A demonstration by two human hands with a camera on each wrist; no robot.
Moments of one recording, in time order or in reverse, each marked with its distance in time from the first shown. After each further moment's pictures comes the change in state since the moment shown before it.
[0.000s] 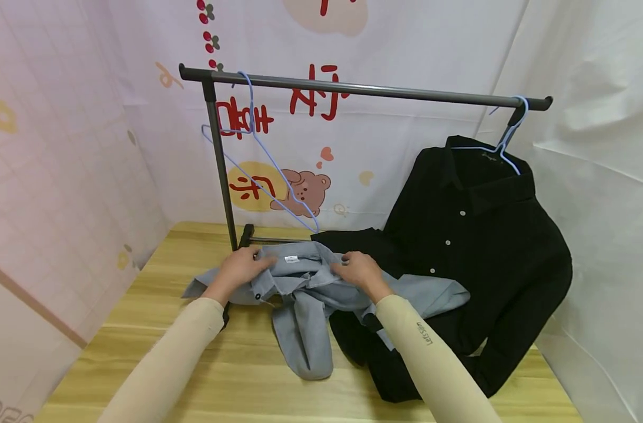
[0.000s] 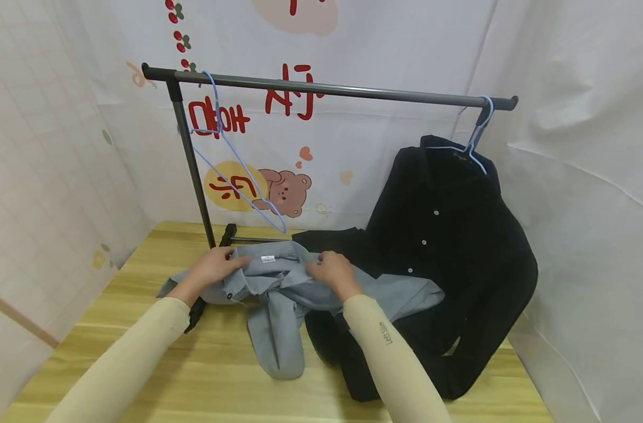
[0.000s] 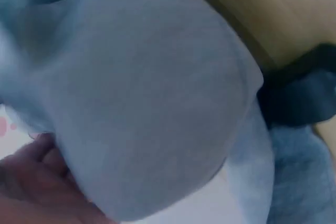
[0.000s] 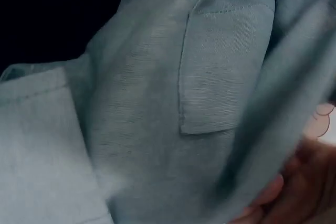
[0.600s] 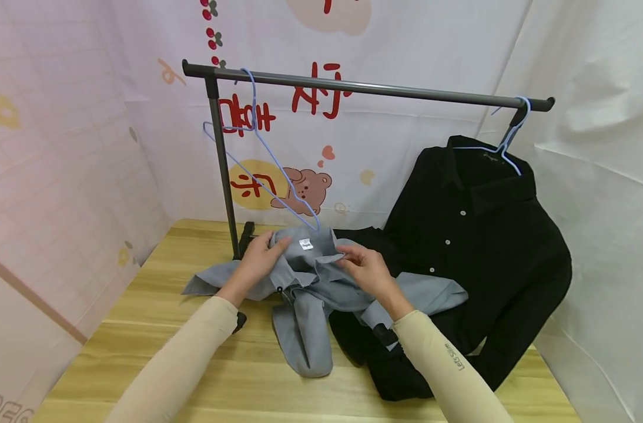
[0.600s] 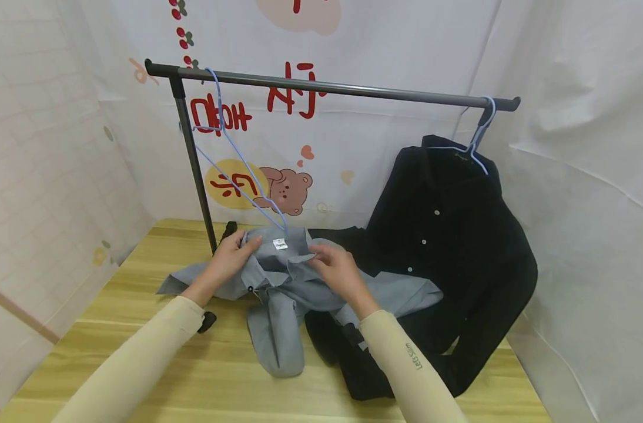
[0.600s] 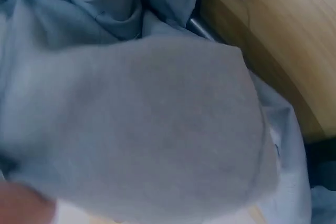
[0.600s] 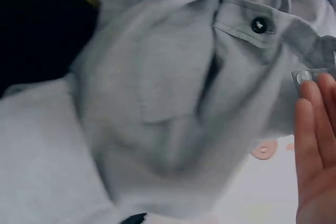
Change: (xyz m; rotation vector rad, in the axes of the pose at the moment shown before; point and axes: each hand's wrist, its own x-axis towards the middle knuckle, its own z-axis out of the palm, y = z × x) left_hand -0.002 0.034 0.010 -0.417 0.063 0.143; right_hand -0.037 -0.001 -0.021 0.493 0.112 -0.304
